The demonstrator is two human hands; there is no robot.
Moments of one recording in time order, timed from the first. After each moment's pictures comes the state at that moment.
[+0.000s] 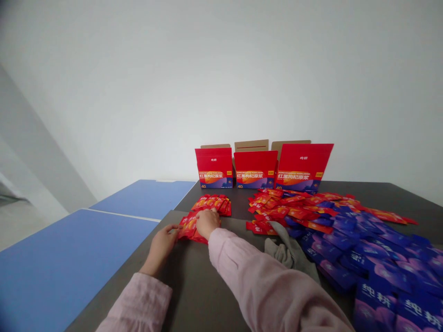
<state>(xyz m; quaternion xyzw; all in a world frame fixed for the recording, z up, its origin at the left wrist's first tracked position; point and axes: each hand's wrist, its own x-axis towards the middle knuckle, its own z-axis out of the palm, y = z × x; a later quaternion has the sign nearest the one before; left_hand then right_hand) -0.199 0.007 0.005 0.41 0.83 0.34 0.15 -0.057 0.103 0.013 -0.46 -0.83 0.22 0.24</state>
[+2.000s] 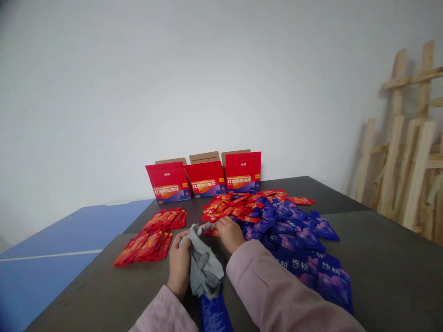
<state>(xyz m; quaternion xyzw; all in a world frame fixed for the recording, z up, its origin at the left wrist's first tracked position) 0.030 0.039 -0.019 0.37 0.57 0.67 0.30 0.199 0.112 -0.022 -0.43 -0.83 0.05 0.35</state>
